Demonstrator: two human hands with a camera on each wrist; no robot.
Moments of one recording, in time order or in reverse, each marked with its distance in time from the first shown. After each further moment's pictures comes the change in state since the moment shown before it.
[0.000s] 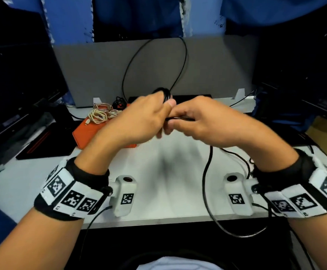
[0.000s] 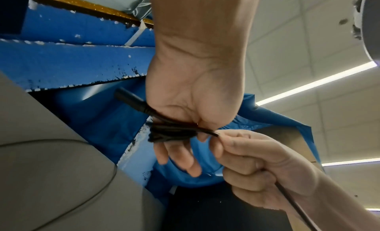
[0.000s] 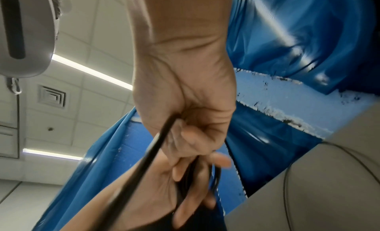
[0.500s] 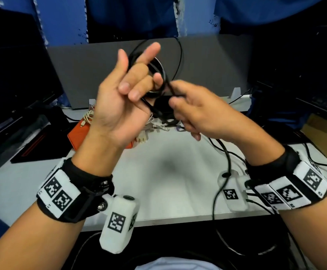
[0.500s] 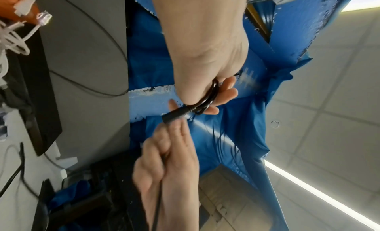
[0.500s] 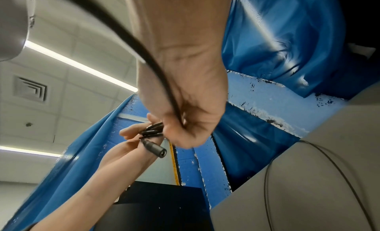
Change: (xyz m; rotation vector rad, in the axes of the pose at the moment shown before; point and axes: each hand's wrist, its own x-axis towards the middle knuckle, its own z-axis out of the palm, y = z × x) left_hand 0.003 0.012 -0.009 -1.904 -0.055 0.232; right_hand 0.007 0.011 0.002 0.360 0.122 0.014
